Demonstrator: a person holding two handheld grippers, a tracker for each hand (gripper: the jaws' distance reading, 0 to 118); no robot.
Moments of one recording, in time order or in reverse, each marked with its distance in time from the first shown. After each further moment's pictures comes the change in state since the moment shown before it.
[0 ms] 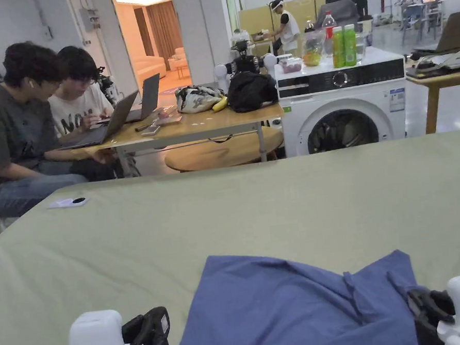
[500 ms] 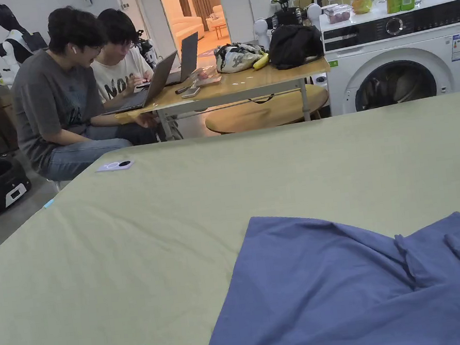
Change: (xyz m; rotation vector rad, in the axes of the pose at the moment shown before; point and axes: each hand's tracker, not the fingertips) left arm -0.082 -0.101 -0.046 -0.541 0.151 0.291; right arm 0.013 -0.031 -0.005 -0.092 0.054 -0.070
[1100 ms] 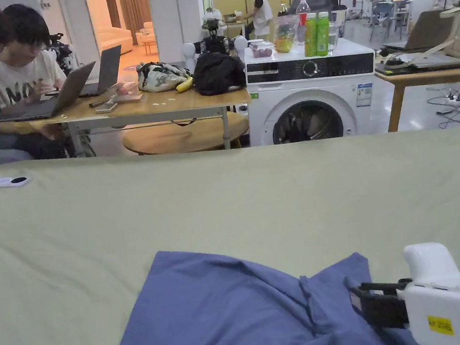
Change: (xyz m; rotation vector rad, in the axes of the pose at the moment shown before) left arm 0.032 -0.013 -0.019 -0.038 0.098 -0.195; right arm 0.063 0.085 -0.105 -0.250 -0.024 0.017
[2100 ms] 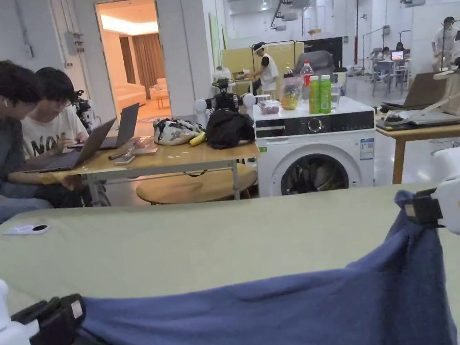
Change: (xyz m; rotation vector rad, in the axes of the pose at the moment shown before) left arm 0.017 0.152 0.167 0.635 -0.221 0.001; right arm 0.031 0.142 0.119 0.254 -0.096 0.060
